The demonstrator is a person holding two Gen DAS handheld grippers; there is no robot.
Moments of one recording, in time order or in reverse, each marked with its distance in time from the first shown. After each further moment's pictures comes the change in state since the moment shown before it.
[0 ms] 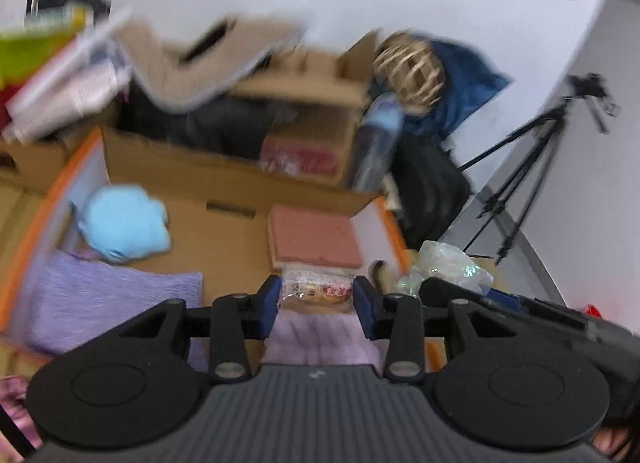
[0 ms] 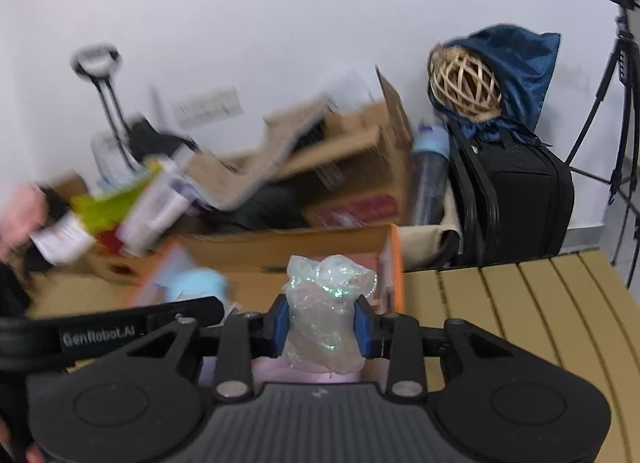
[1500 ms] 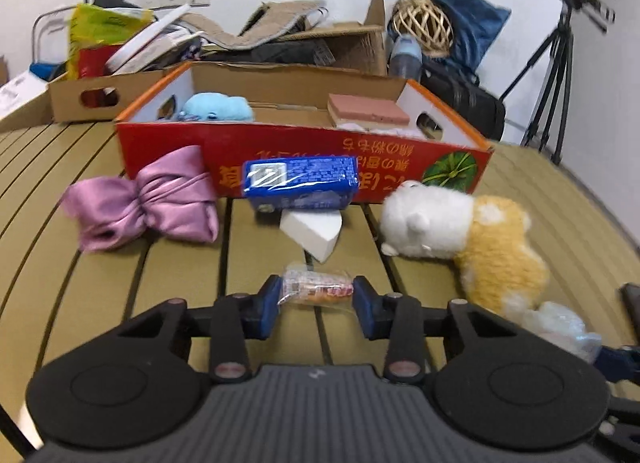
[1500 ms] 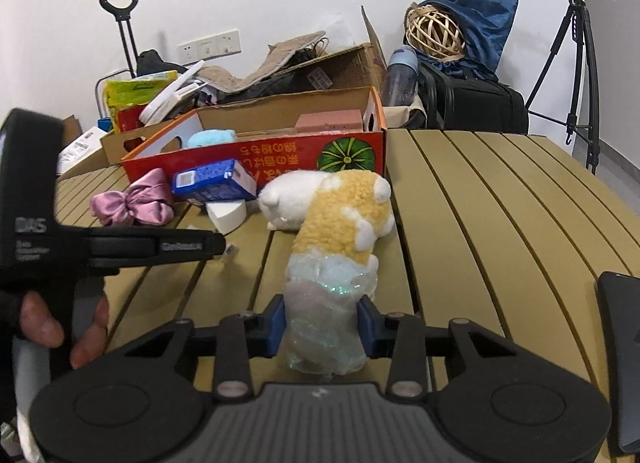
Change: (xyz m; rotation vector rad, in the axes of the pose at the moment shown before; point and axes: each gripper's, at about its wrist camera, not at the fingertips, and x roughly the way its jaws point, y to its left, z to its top) left arm -0.090 0.008 -0.197 0.187 -0.094 0.208; right arm -0.134 0.054 -0.231 0.006 -0.002 -0.061
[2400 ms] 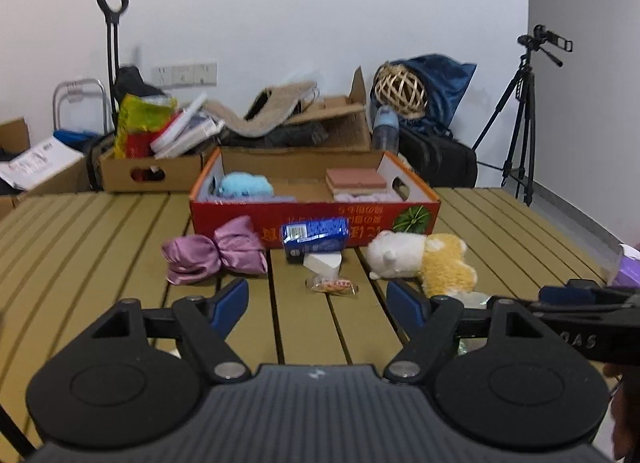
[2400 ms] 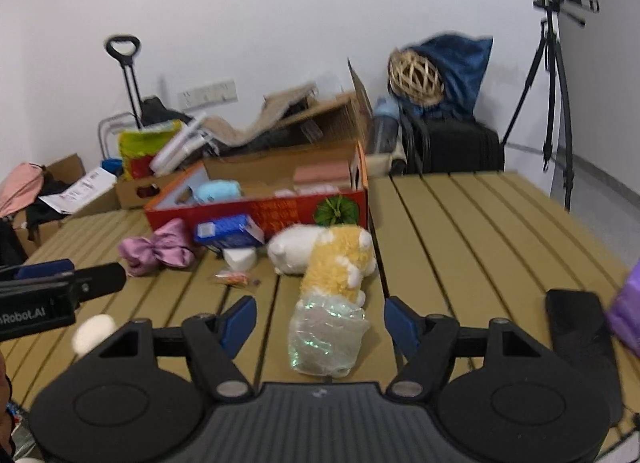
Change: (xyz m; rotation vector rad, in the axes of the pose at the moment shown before) left arm -0.119 0.008 -0.013 0.081 -0.174 0.004; right arm -0.044 0.002 0.011 0.044 -0.082 -0.027
